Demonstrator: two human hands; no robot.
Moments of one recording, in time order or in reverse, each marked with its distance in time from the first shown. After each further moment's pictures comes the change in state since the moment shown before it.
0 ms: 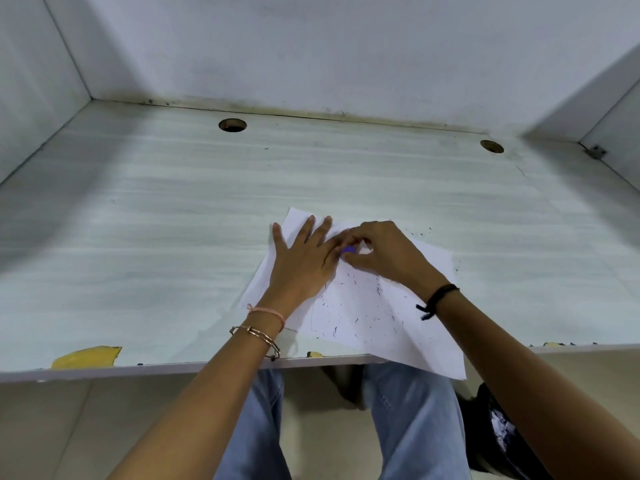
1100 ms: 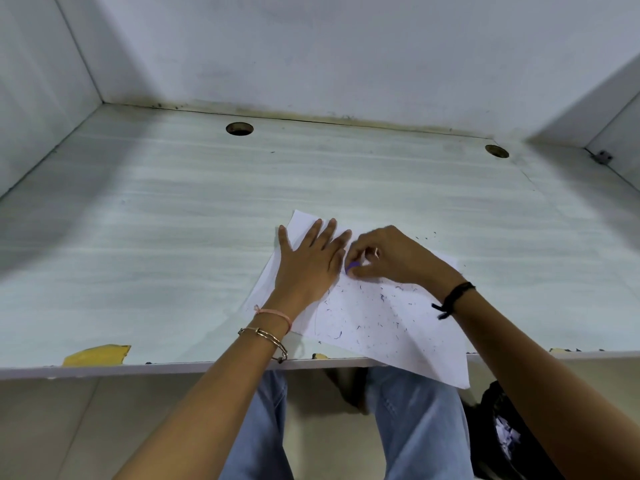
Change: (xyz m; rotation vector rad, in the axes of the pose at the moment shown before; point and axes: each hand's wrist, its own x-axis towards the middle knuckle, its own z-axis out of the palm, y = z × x) left_hand -0.001 0.001 -0.001 -0.016 0.018 -0.025; right_hand 0.004 0.001 -0.009 -0.027 -0.218 -0.066
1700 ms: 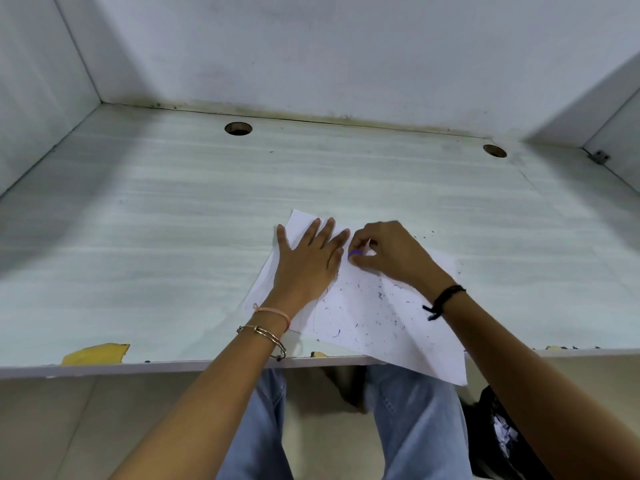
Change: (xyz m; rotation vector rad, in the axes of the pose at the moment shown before) left_hand 0.000 0.002 0.000 -0.009 0.004 -0.016; right_hand -0.001 0.001 0.005 0.031 0.183 0.047
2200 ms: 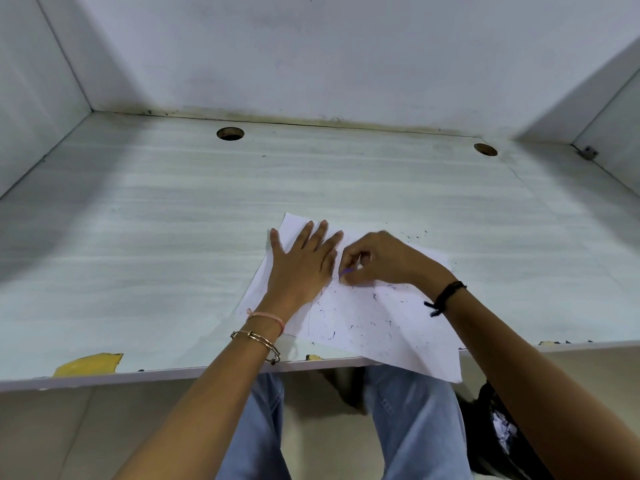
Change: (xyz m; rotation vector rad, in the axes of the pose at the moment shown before) left_hand 0.001 0.001 -0.001 0.018 -0.009 0.007; right_hand -0.005 -0.004 -0.005 0.007 -0.226 0.073
